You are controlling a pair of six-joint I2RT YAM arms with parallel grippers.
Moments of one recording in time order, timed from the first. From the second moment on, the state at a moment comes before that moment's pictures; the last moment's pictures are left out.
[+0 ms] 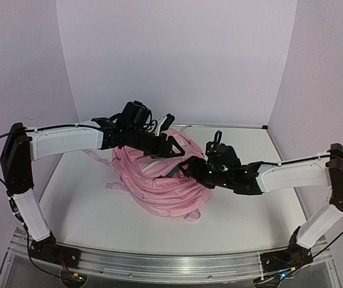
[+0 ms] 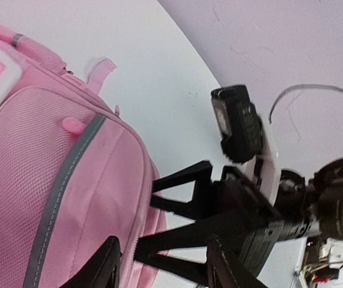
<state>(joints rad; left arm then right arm) -0.81 1.78 1.44 -0.26 0.50 -0.50 0.91 1.61 0.90 0.16 0.18 1.01</state>
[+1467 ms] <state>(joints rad) -0.66 1.51 0.91 -0.10 0.30 -0.97 1.22 2.03 1.49 -0.31 0.55 1.02</state>
